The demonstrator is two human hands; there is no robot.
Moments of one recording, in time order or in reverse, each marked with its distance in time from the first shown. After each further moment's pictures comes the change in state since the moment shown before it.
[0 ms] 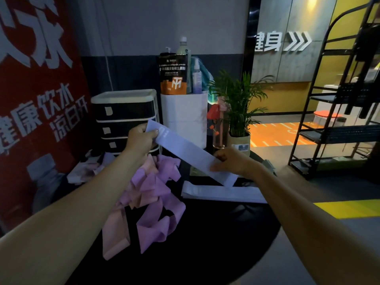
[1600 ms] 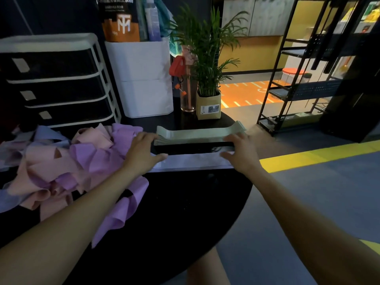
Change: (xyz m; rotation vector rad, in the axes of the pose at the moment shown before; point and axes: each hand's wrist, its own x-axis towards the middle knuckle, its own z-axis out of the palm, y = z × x) left_hand -0.020 -0.138 0.064 0.911 -0.406 0.322; right_hand -0.040 0.140 0.016 -0.319 0.479 0.197
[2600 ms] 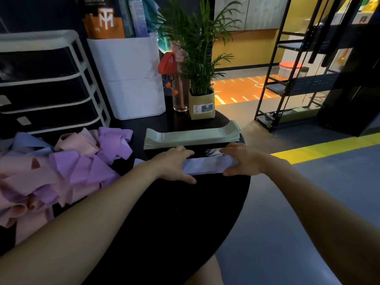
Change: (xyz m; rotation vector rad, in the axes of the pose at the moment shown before) left_hand 0.029 0.062 0.041 0.250 -0.666 0.254; right_hand 0.019 0.027 -0.033 -0.251 -0.608 -0.221
